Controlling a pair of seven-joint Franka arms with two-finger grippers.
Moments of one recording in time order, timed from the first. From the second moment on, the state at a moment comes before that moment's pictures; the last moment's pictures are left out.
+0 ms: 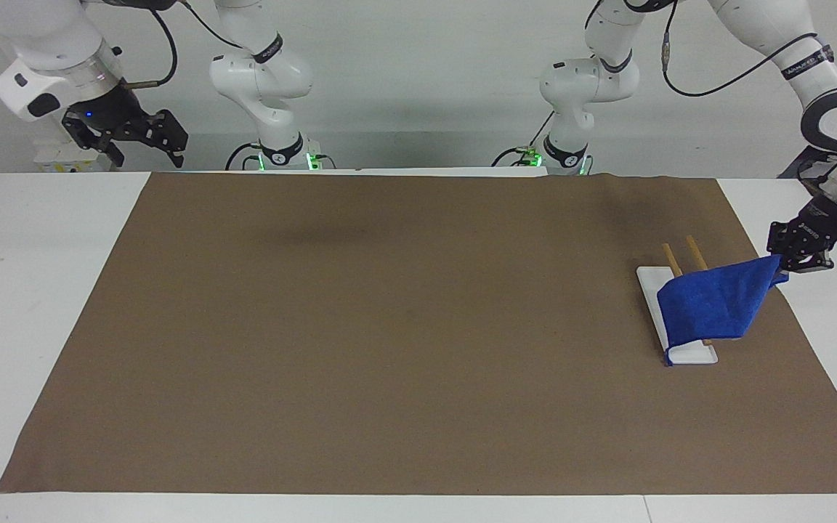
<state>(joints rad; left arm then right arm) -0.02 0.11 0.42 -1.88 -0.50 2.02 -0.82 -0.02 -0.02 -0.06 -1.48 -0.04 1.31 -0.07</state>
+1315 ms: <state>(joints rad) -0.04 0.09 0.19 -1.75 -0.08 1.97 -0.68 -0.04 -0.02 -0.06 -1.48 -0.04 1.31 -0.07</state>
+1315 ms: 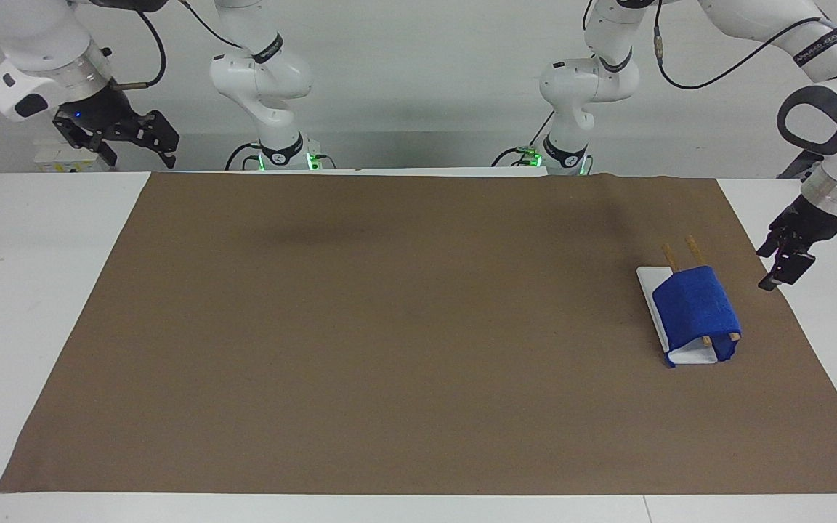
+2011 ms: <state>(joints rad) -0.06 0.09 0.01 -1.60 -0.01 1.73 -0.28 -0.04 -0.02 -0.06 -1.48 -0.04 1.31 -0.07</state>
